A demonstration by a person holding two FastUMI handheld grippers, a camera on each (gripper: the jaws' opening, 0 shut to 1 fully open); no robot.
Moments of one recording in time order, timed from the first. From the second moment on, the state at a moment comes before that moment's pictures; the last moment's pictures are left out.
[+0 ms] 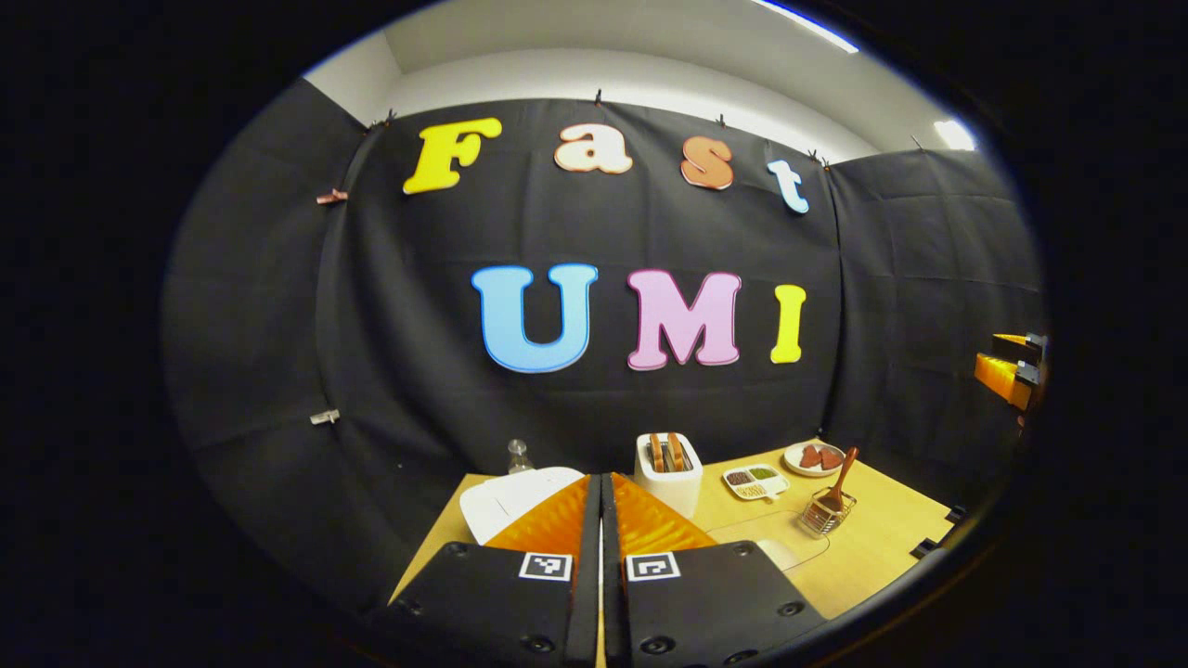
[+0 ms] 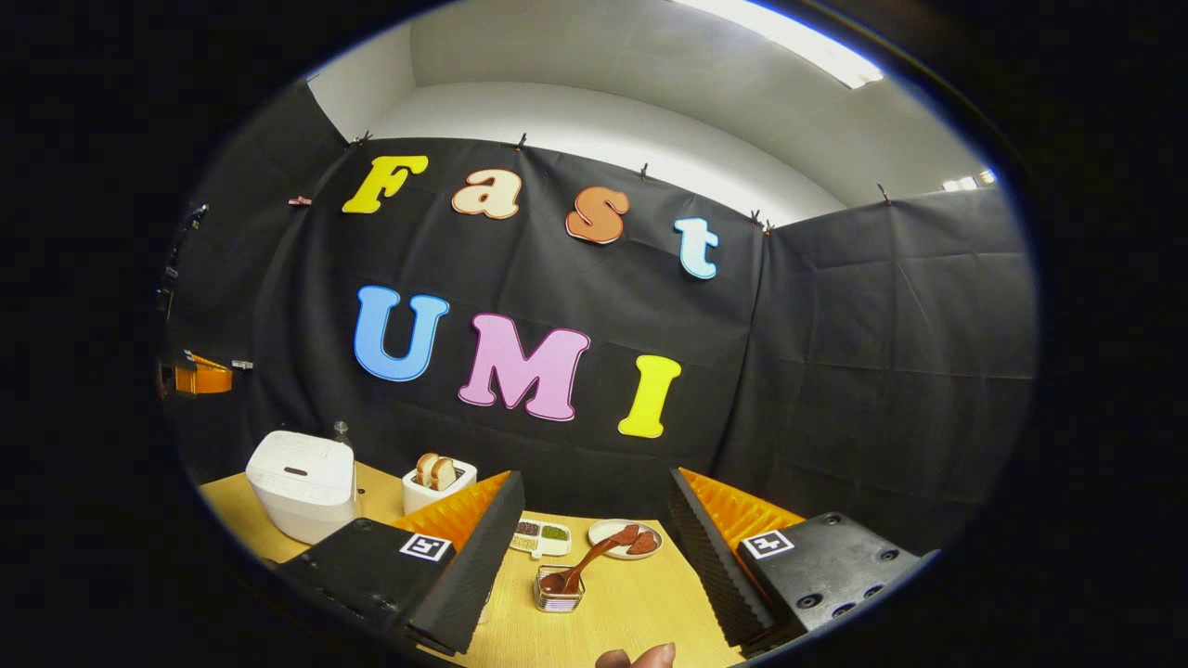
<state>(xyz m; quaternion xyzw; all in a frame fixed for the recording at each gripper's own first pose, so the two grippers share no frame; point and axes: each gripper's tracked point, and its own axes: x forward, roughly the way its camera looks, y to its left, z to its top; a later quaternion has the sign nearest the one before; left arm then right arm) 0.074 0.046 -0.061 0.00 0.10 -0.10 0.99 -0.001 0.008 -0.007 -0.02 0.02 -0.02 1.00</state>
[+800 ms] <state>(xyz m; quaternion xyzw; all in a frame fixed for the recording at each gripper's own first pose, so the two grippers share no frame) 0.192 0.059 -0.223 0.01 0.36 -0.24 0.90 -0.001 -0.020 -0.018 -0.05 0.04 -0.08 0.99</state>
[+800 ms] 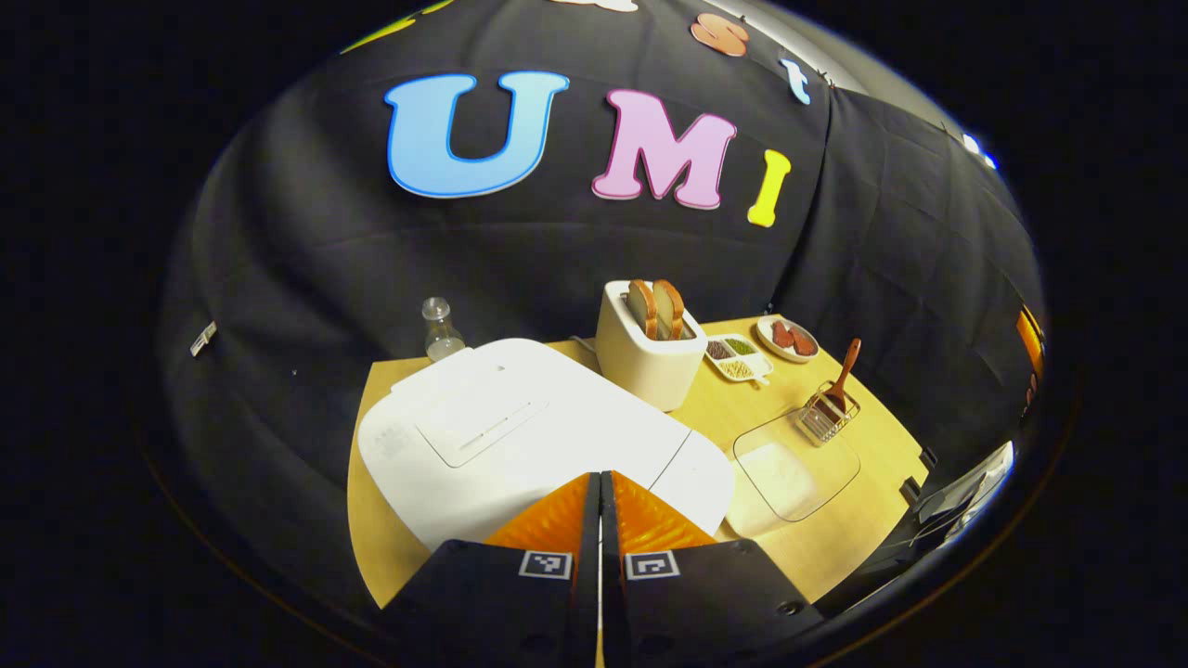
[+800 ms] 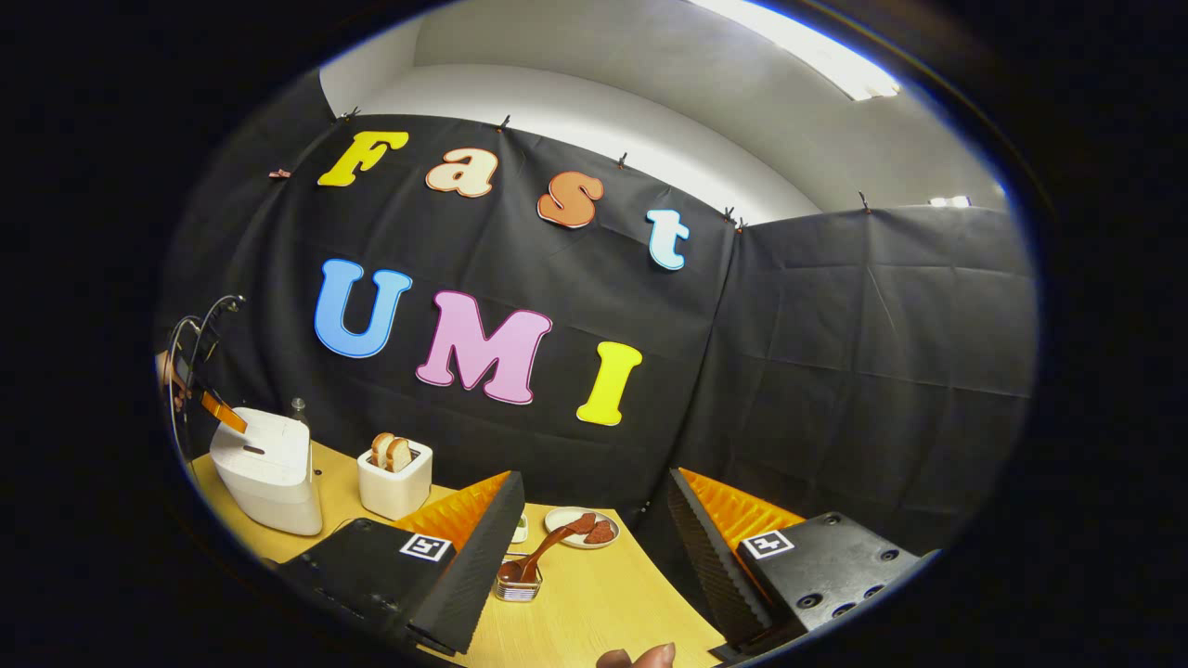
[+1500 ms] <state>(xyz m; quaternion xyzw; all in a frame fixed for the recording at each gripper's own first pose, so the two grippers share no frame) 0.199 0.054 -0.260 0.03 0.41 -0.24 0.88 -0.007 -0.029 -0.034 -0.05 0.06 -0.11 0.99</state>
